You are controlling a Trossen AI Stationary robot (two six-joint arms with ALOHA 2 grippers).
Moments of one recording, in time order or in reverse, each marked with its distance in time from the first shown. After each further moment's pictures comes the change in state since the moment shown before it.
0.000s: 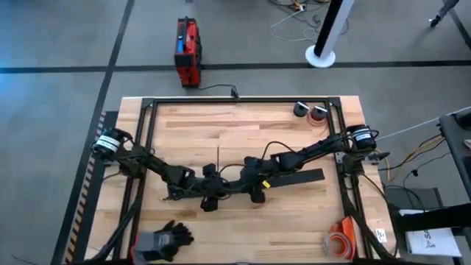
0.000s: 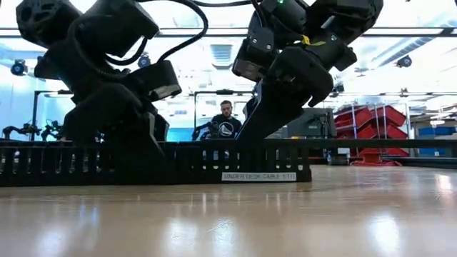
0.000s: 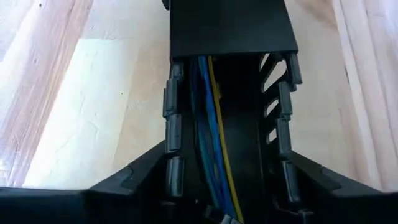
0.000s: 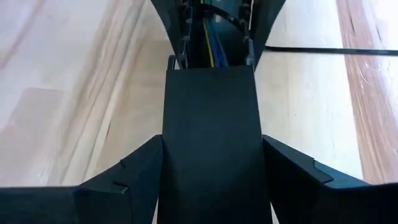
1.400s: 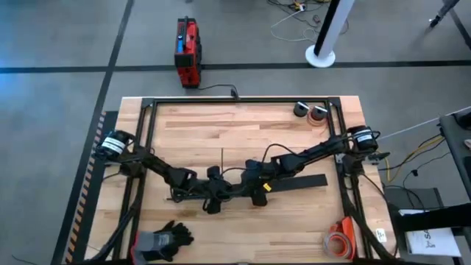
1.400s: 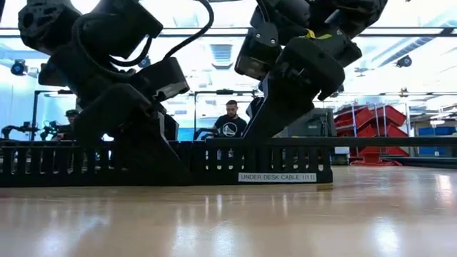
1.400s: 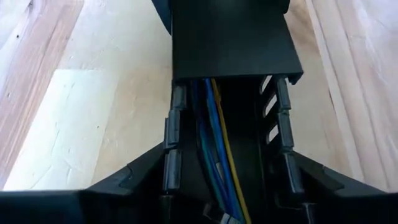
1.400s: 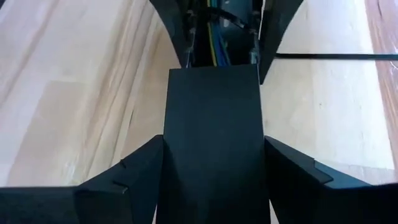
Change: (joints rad) left arm 0.001 -0.003 0.014 0.099 -0.011 0.044; right arm 0.047 -0.021 0.004 -0.049 0.019 0.082
